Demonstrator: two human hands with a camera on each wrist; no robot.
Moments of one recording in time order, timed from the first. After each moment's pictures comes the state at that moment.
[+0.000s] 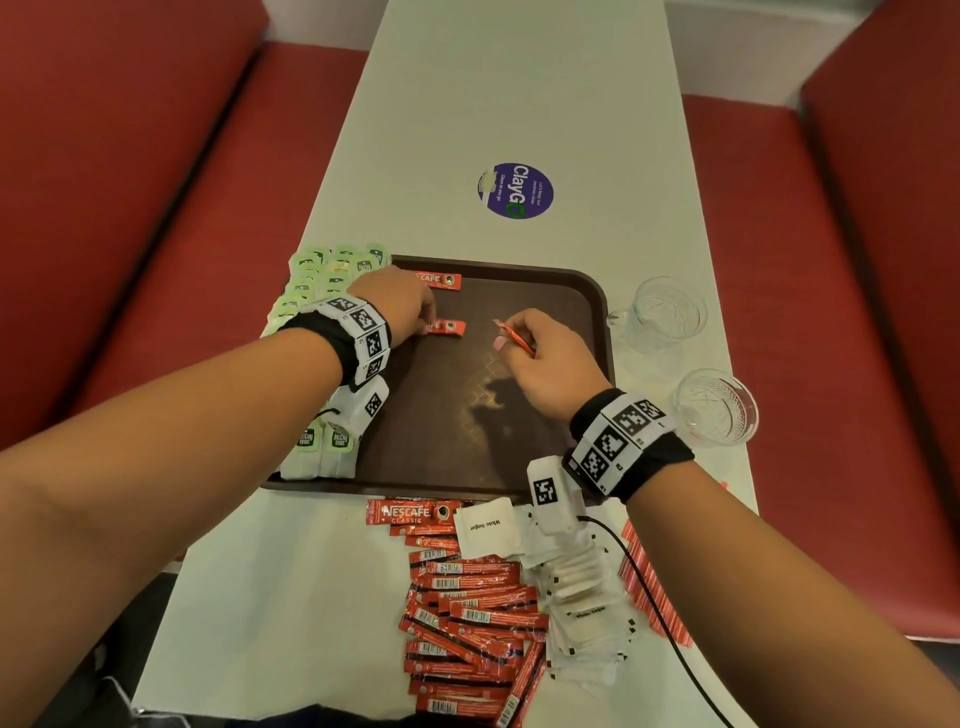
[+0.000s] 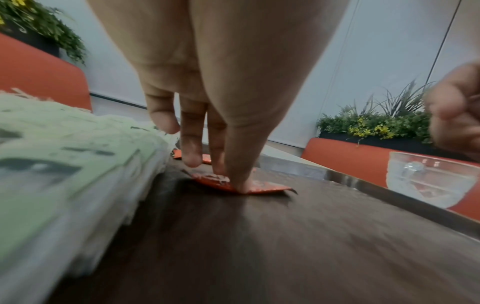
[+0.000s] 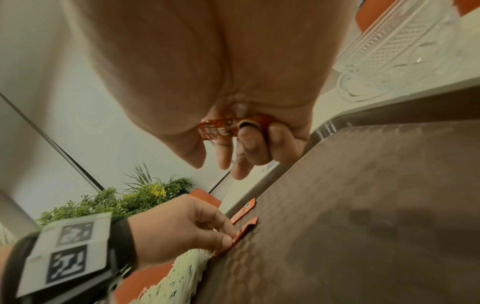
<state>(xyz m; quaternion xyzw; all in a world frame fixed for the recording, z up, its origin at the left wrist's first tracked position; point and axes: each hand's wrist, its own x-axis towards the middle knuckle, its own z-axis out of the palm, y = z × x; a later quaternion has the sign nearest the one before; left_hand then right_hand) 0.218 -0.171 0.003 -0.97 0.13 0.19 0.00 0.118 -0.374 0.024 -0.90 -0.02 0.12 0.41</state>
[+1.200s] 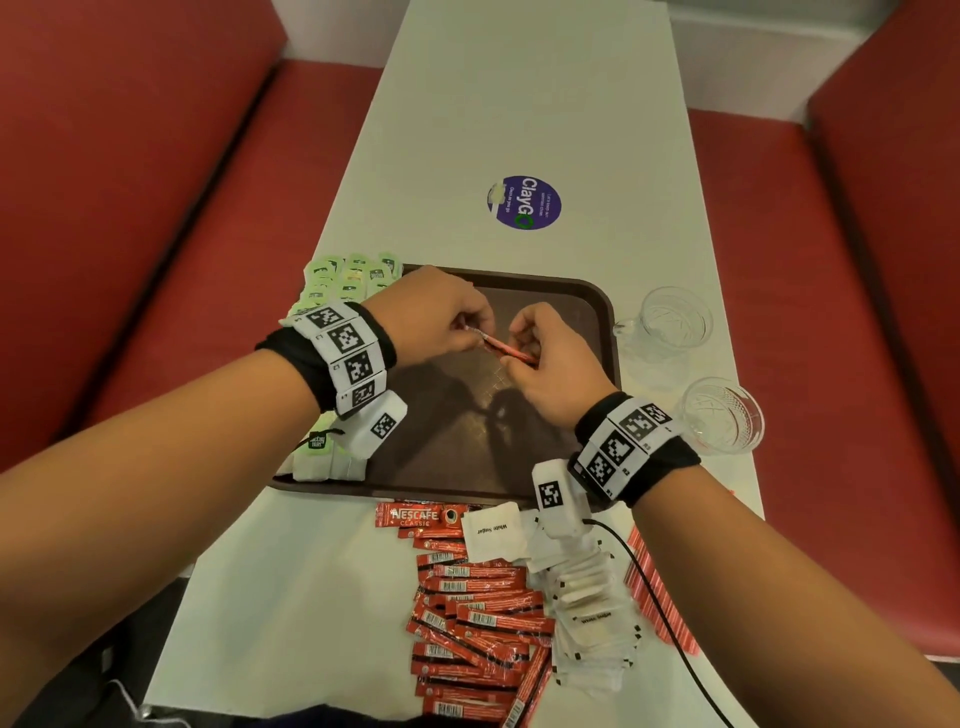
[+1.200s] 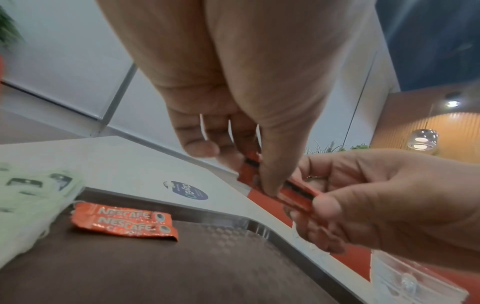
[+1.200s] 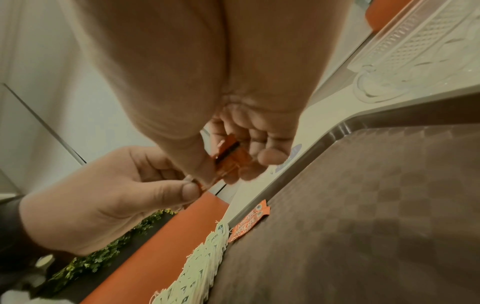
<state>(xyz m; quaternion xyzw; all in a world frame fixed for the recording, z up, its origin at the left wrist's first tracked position) 0.173 -0.179 0.054 -0.93 0.29 0.11 -0.20 0.118 -0.374 0.022 -0.89 -0.07 0.09 0.44</state>
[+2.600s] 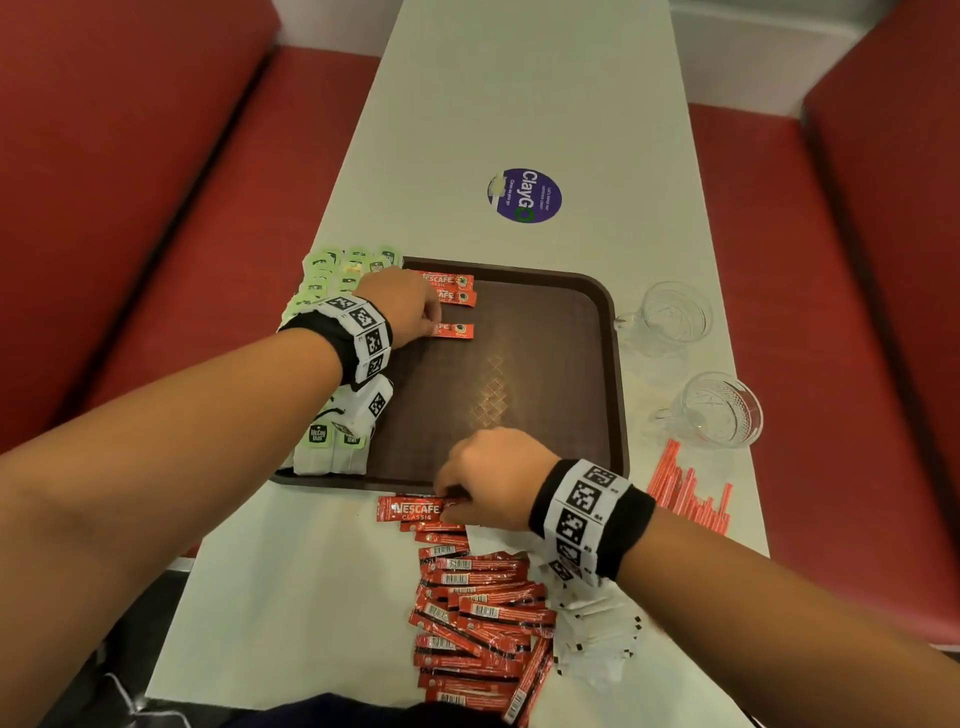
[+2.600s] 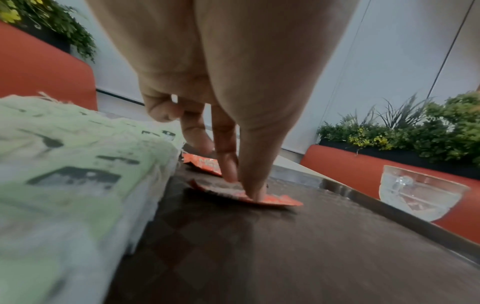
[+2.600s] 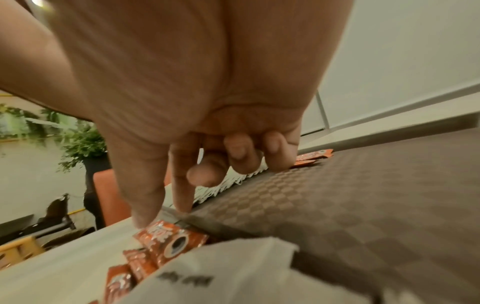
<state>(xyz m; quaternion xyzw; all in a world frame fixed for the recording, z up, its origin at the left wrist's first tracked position) 0.214 -0.155 -0.002 -0.98 0.13 0.17 -0.04 0.051 -0.329 0.015 -0.87 -0.40 0.28 0.09</state>
